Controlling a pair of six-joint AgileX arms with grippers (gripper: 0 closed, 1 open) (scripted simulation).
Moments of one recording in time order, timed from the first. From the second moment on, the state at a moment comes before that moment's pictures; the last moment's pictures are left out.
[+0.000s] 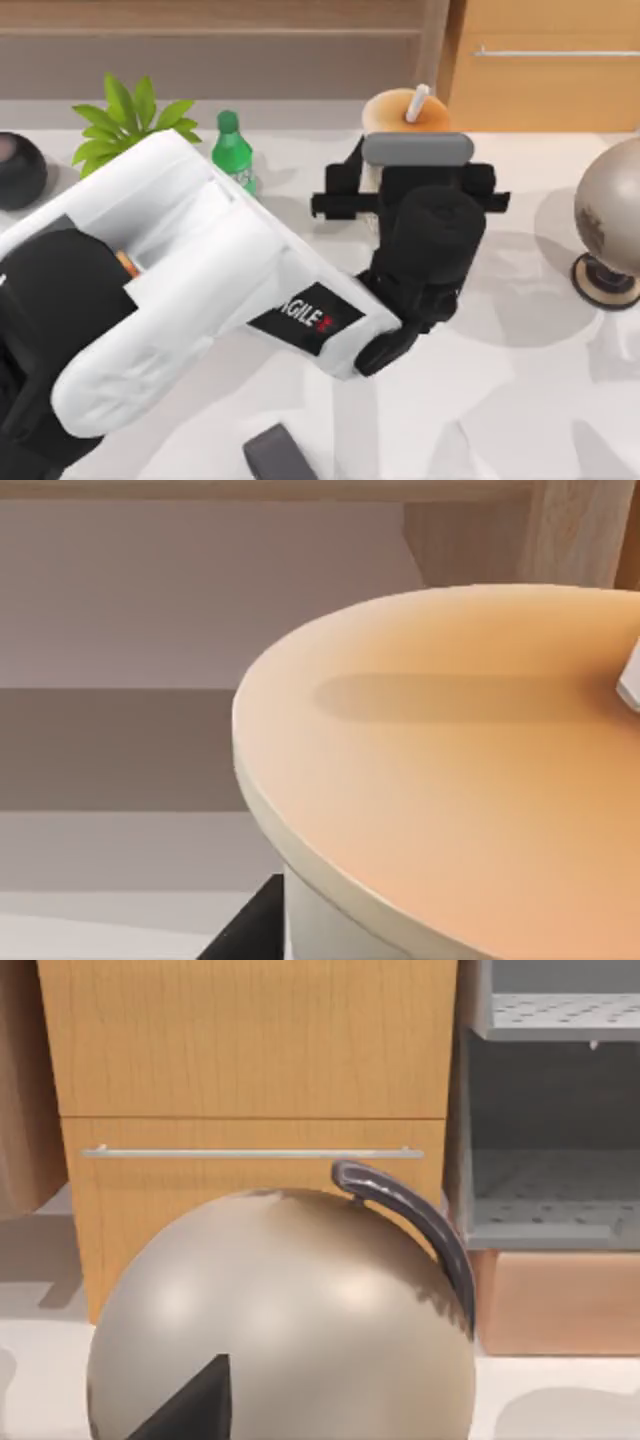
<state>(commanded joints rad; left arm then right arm) -0.92 2.33 1.24 0.95 -0.86 -0.11 0.00 0.00 0.00 0.00 0.00 0.00</state>
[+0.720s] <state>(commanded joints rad) -0.92 2.31 1.24 0.93 -0.86 -0.11 0.00 0.00 0.00 0.00 0.00 0.00</state>
